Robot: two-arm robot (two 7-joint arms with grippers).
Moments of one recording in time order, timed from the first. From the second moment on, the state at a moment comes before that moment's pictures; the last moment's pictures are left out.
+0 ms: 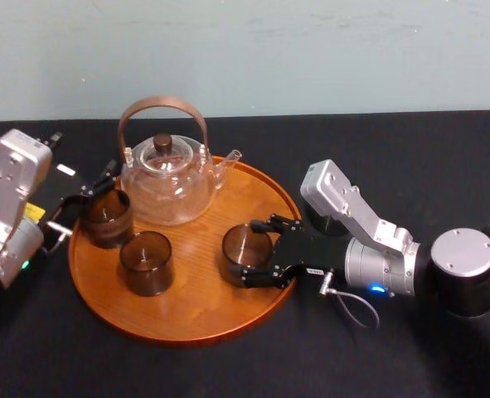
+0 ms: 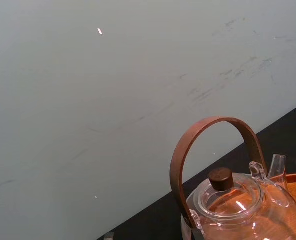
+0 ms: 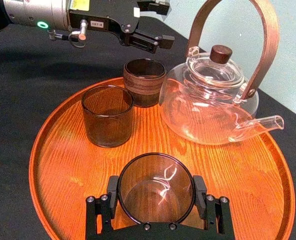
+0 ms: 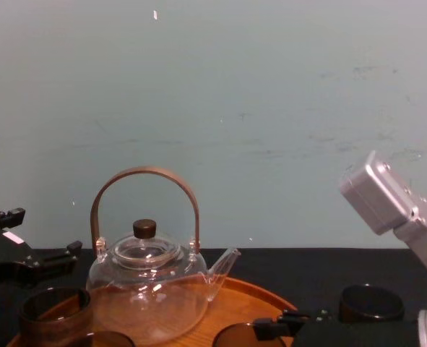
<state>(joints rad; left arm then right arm) -0.20 0.60 0.45 -1.41 -0.25 -0.12 0.03 0.36 0.47 -0.64 -1.38 0.27 0.09 0.63</state>
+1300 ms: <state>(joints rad) -0.20 0.60 0.45 -1.41 -0.25 -0.12 0.03 0.30 0.56 -0.60 -1.47 0.34 0.08 0.68</state>
